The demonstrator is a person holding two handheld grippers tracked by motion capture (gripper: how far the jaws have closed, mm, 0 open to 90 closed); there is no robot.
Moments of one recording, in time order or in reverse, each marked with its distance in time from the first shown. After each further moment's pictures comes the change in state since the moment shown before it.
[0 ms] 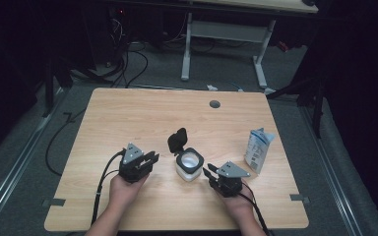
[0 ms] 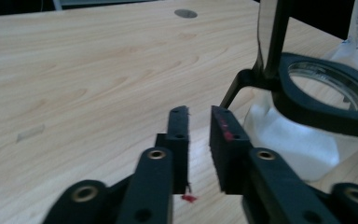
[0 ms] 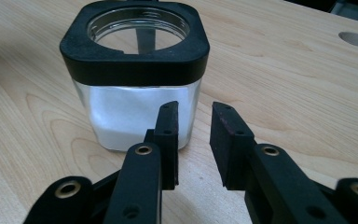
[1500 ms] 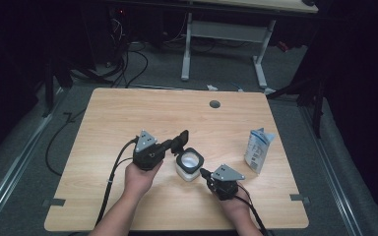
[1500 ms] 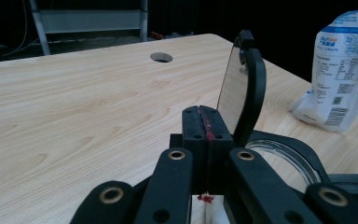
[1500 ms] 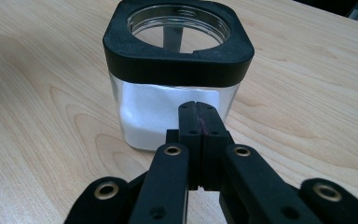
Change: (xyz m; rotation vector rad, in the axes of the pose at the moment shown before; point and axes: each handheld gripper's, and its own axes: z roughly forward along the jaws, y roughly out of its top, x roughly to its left) left arm -0.022 0.040 0.017 -0.093 -0.058 -0.011; right arm 0.014 0.001 0.003 0.007 0.036 -0.045
